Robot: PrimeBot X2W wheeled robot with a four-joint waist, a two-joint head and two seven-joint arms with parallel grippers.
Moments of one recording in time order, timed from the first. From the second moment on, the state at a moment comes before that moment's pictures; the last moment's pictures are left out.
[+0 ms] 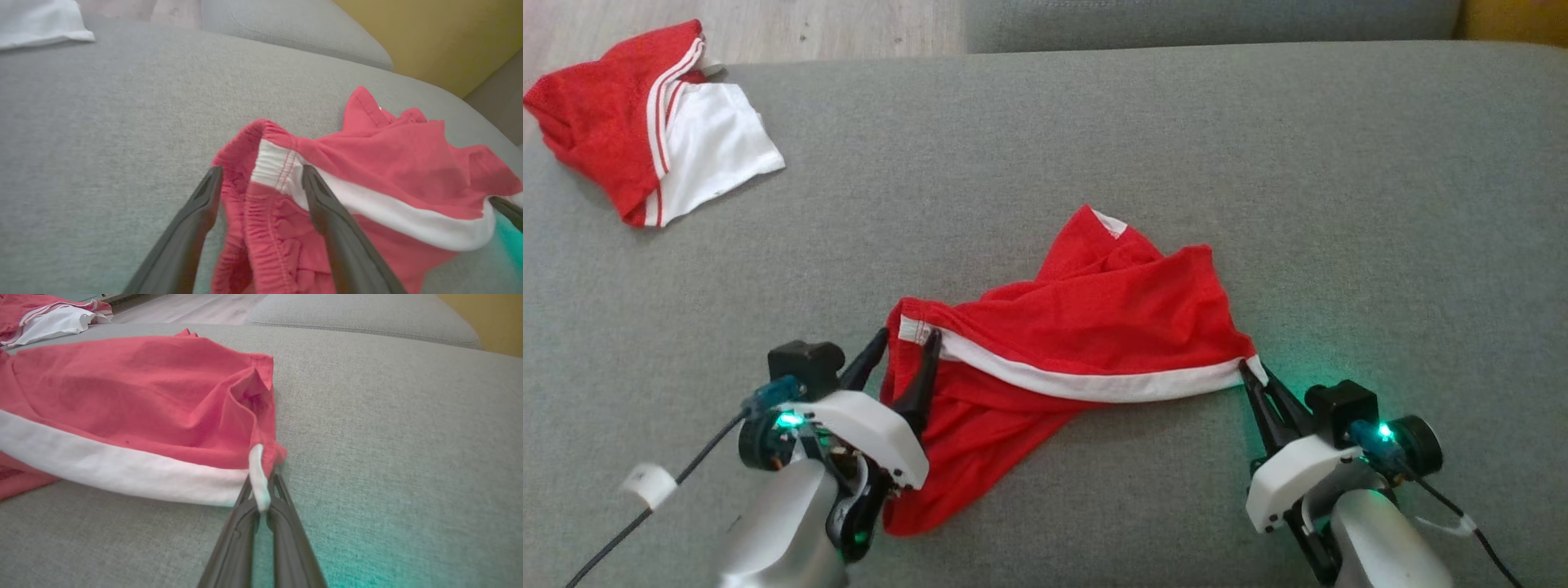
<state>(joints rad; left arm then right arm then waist) -0.41 0.17 -0.52 0.65 -0.65 -0.12 -0.02 -0.26 -0.05 0.18 0.73 -0.01 0.13 -0.25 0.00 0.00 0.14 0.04</state>
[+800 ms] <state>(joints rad) -0.40 0.25 -0.64 0.50 -0.82 -0.12 -0.18 -0.26 -0.05 0.16 0.64 0.13 0.13 -0.25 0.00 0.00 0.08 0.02</state>
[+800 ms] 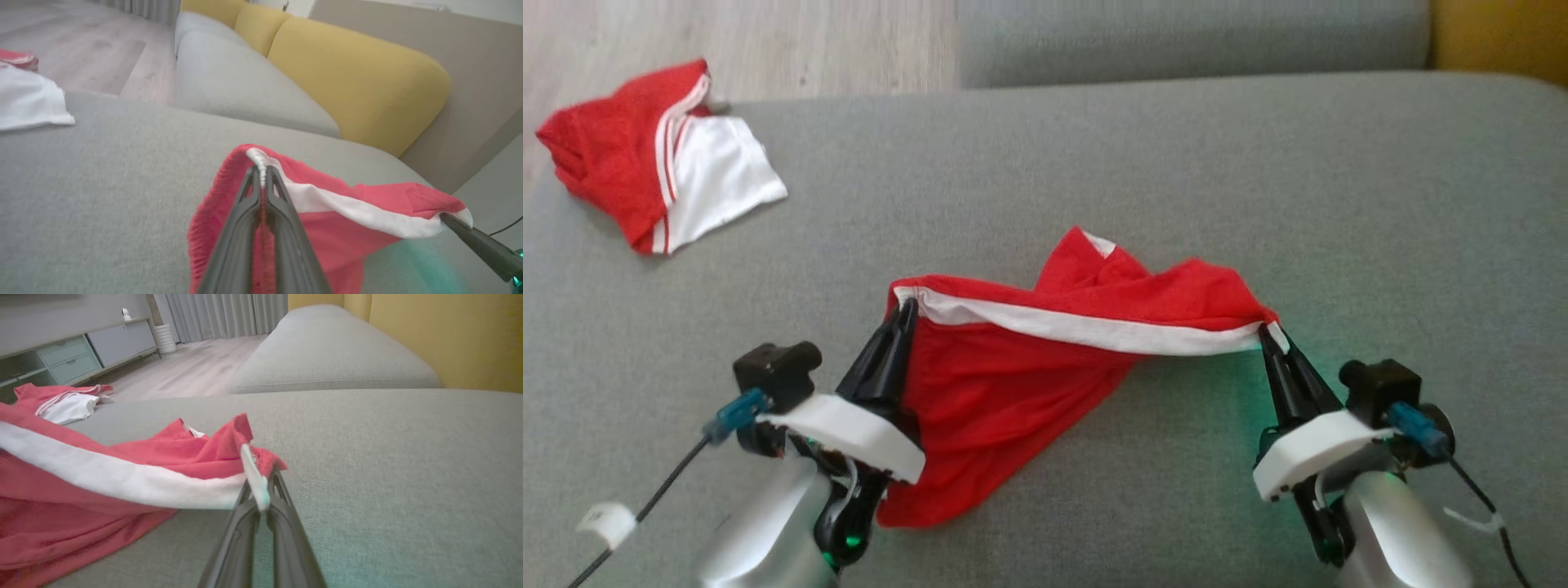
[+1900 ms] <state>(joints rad) -0.63 0.46 -0.52 -0.02 -0.76 -0.04 0.02 -0.34 -0.07 0.07 -0.13 0.23 0.13 0.21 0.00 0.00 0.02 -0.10</state>
